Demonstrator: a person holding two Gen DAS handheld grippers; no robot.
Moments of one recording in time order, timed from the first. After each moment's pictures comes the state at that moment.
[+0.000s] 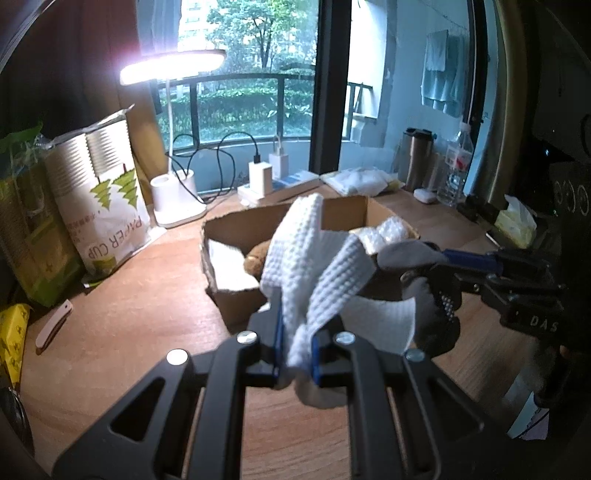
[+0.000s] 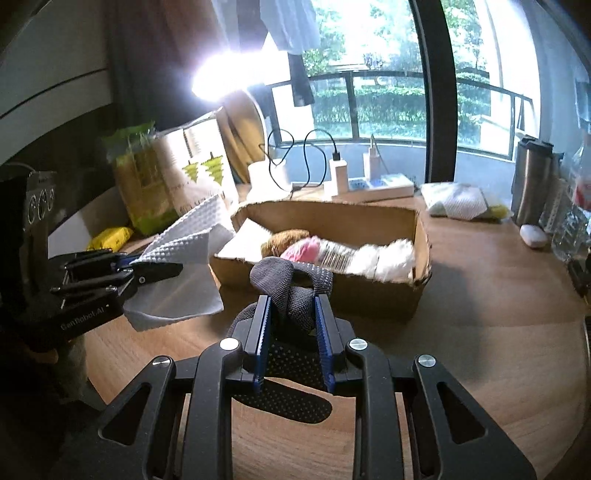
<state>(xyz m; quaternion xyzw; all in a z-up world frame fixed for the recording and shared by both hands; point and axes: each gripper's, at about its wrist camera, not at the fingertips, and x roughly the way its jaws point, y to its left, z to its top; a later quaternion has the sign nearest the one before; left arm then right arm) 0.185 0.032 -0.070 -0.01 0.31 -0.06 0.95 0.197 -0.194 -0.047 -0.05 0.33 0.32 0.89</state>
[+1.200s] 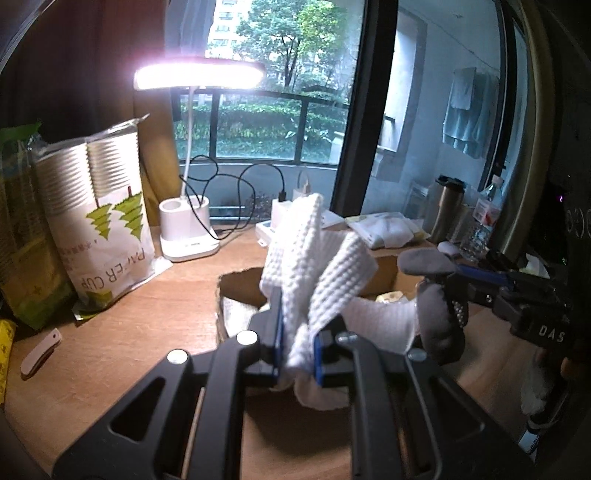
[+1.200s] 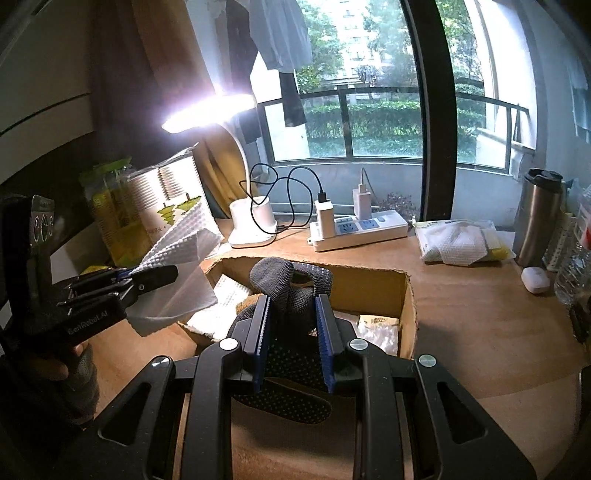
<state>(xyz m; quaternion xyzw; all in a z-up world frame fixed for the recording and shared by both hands) 0.254 0.061 -0.060 -0.07 0.27 -0.04 0.96 0.263 -0.180 -0.026 -0.04 0.30 0.31 0.90</state>
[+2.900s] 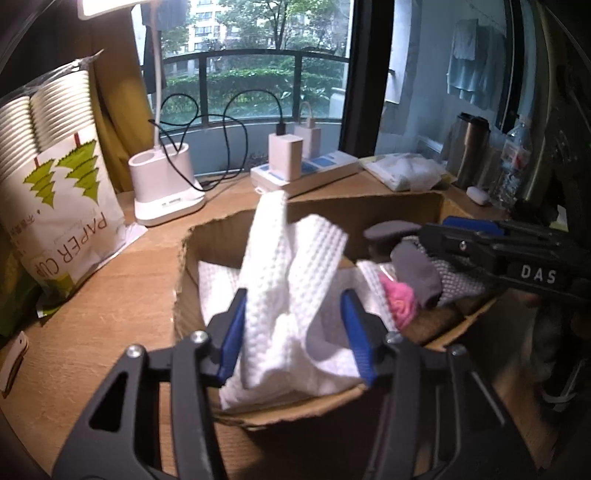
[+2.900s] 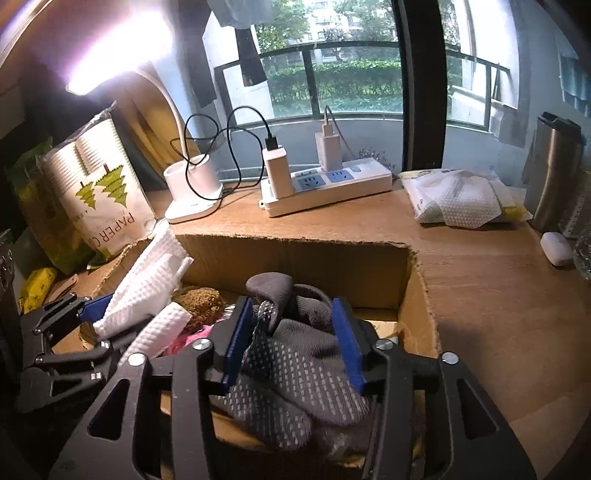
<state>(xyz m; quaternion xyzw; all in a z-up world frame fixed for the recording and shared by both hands) 0.314 0.048 -0.128 -0.02 0.35 -0.04 0.94 0.348 -0.159 -0.091 -0.04 0.38 0.24 0.89</state>
